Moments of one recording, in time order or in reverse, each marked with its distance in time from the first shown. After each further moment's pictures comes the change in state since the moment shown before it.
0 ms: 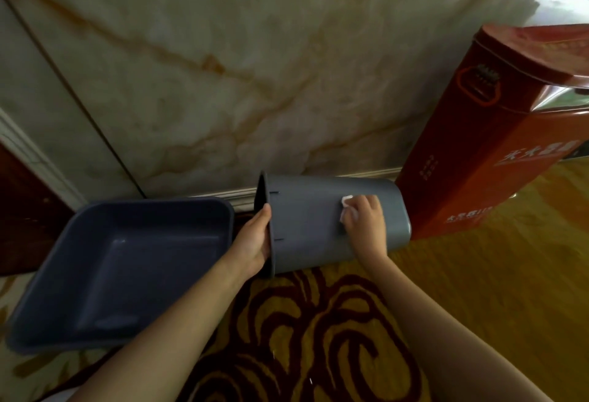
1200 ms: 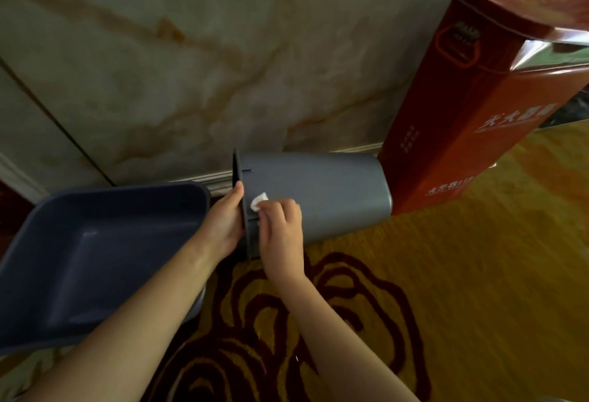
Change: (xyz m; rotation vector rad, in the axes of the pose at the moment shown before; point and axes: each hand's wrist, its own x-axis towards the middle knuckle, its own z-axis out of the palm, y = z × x) left_hand 0.016 -0.004 -0.011 0.063 -0.033 0.011; right_hand -0.074 -0.054 0.065 0.129 0.113 -0.231
